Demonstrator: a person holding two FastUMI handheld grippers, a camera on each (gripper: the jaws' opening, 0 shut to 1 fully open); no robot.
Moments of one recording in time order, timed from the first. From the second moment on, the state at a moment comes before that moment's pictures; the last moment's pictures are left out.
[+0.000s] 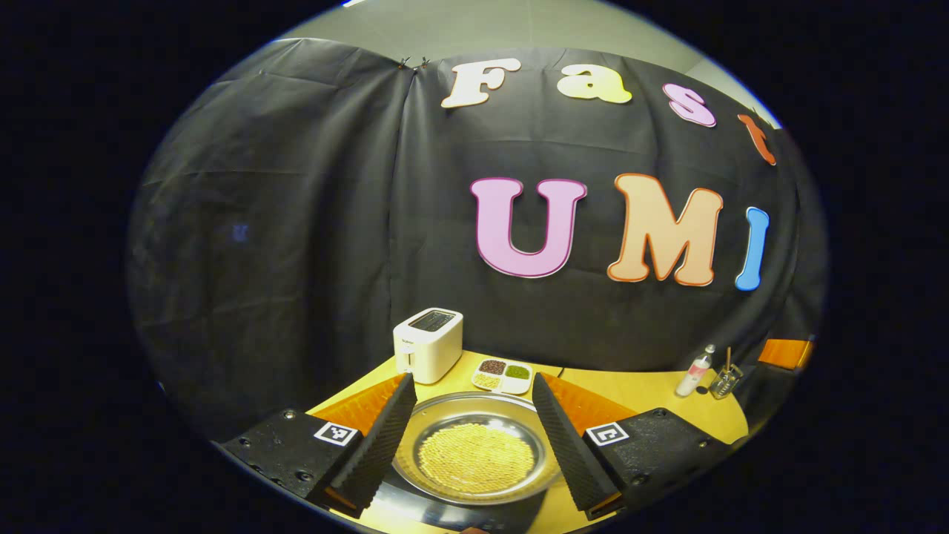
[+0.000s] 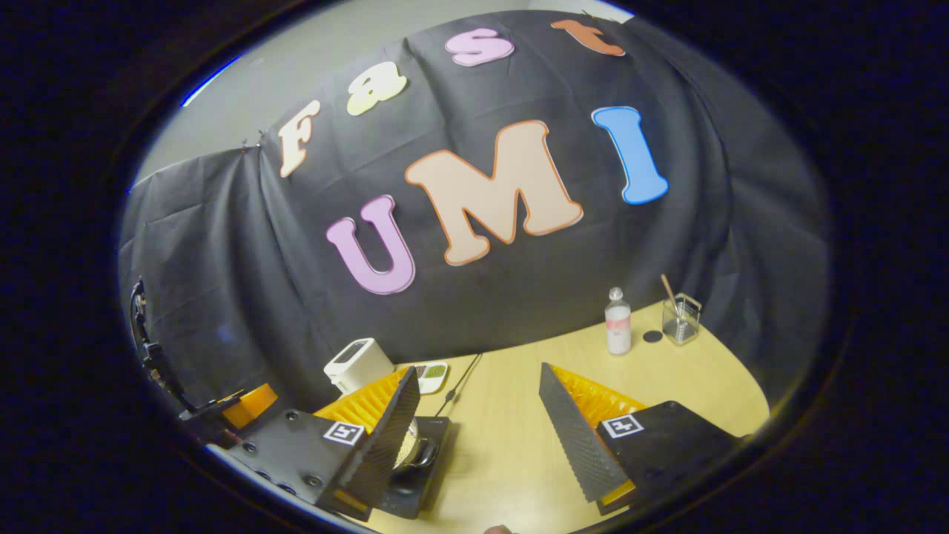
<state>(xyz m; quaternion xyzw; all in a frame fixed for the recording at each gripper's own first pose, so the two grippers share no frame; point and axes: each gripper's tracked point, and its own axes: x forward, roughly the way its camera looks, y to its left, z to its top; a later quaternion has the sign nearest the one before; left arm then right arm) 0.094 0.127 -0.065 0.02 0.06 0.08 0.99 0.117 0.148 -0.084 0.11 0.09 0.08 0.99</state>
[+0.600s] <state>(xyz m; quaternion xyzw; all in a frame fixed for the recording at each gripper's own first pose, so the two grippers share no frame) 0.019 -0.011 -0.033 0.11 0.01 0.08 0.99 0.050 0.025 -0.050 0.02 0.05 0.08 1.00</state>
